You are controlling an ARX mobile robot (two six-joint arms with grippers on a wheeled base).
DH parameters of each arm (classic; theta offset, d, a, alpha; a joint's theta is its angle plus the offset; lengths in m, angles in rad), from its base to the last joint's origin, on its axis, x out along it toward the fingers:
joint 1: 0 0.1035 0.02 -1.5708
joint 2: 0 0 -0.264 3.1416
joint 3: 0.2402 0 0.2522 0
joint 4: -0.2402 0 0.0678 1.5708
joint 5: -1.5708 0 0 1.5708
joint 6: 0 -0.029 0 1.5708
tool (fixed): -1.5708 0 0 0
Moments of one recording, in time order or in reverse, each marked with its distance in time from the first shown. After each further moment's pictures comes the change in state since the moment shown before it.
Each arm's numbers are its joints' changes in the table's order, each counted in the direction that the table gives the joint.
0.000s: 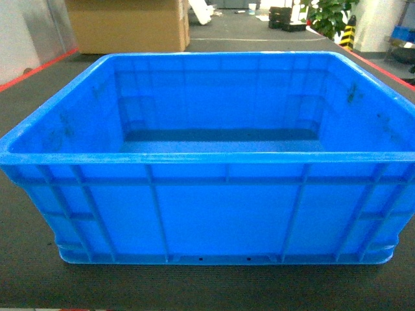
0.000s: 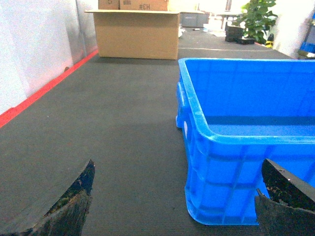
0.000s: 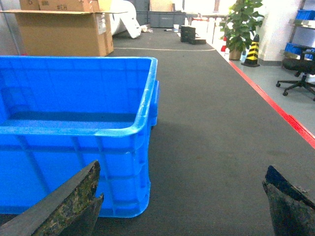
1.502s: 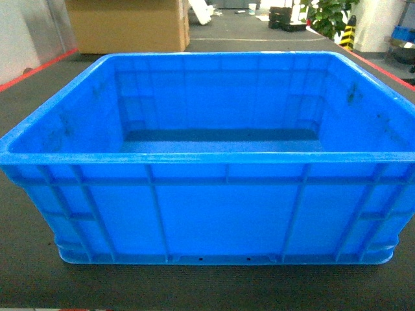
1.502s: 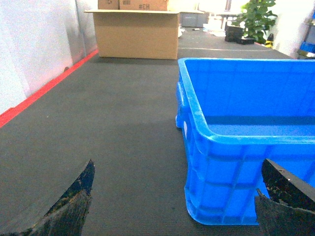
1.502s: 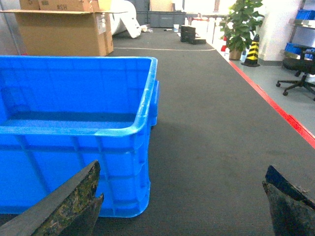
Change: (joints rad) left arm 0.000 0.000 0.000 0.000 0.000 0.000; right arm 0.000 0.000 0.000 0.000 0.000 0.000
